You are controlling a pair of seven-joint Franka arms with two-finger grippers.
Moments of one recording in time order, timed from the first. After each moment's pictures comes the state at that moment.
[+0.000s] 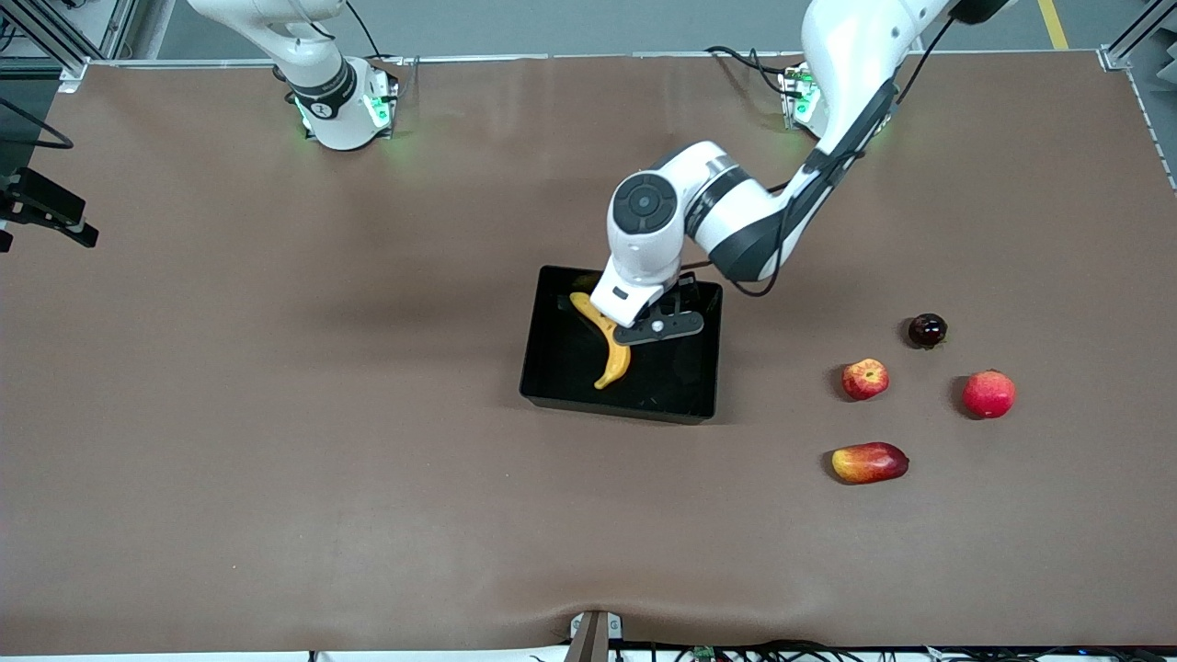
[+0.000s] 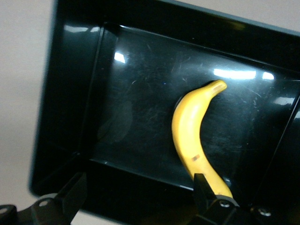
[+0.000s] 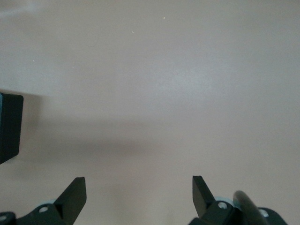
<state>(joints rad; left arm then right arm) -0.35 0.61 -0.47 -1.58 0.32 2.04 -1.05 -0.01 0.00 -0.09 -1.50 0.03 1.53 -0.13</state>
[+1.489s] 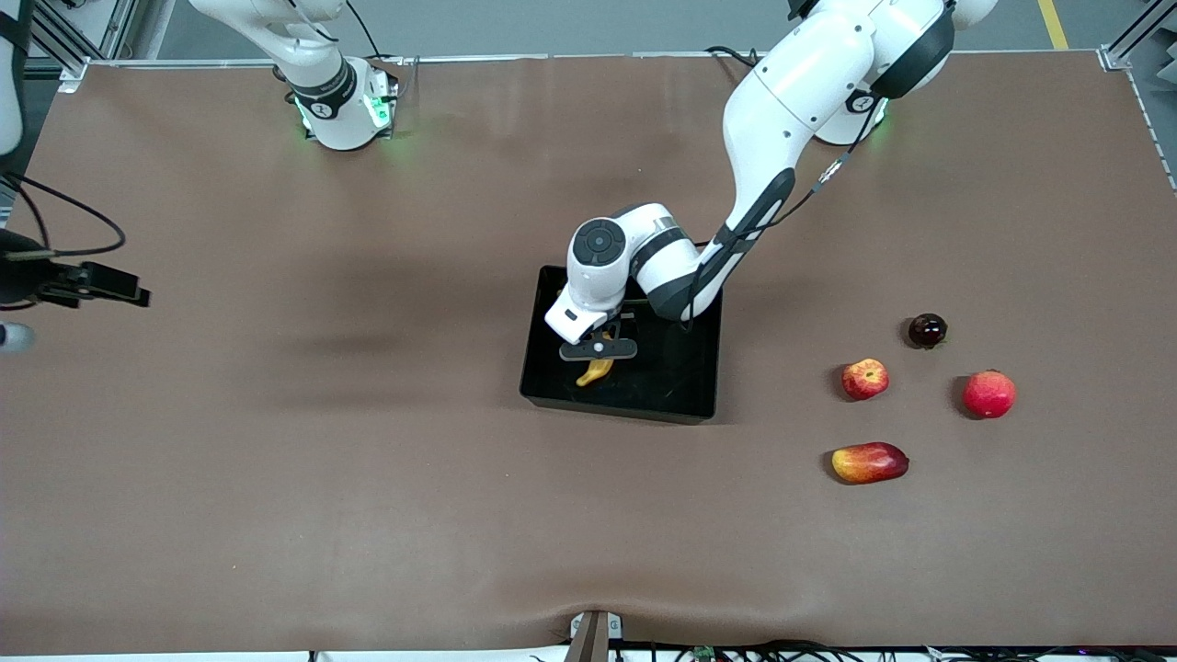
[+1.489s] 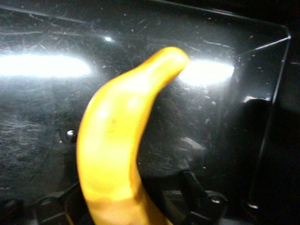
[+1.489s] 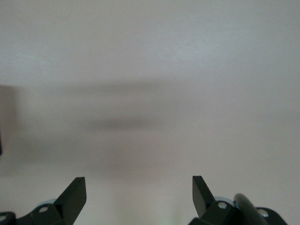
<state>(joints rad) -0.53 0.88 -0.35 -1.51 0.39 2.39 -1.08 -0.06 0.17 -0.08 -1.58 0.09 1.61 -0.13</state>
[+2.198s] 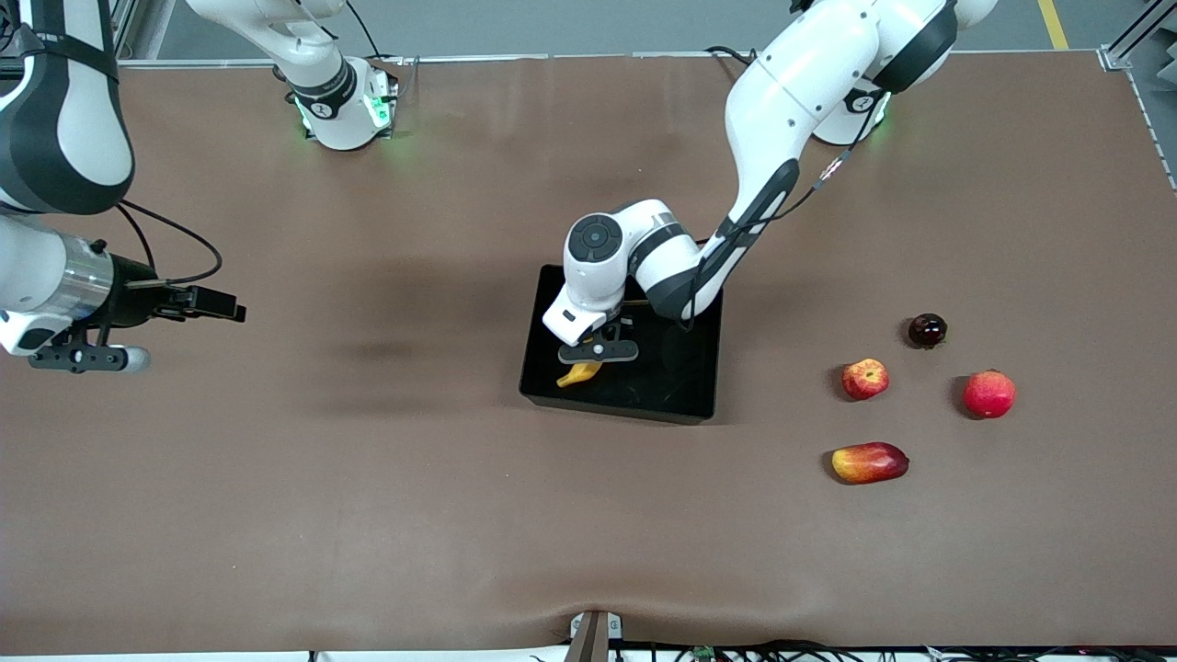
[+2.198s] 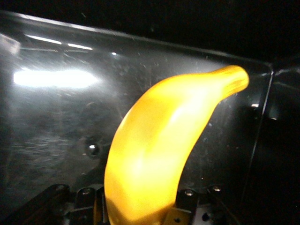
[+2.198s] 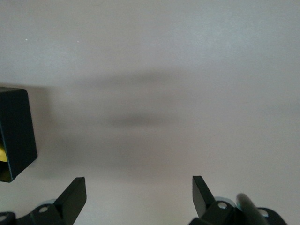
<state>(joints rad) -0.54 0.83 -0.34 -1.48 0.40 2.30 -1.08 0.05 0.18 -0.07 -1.68 0.18 1.68 0.00</state>
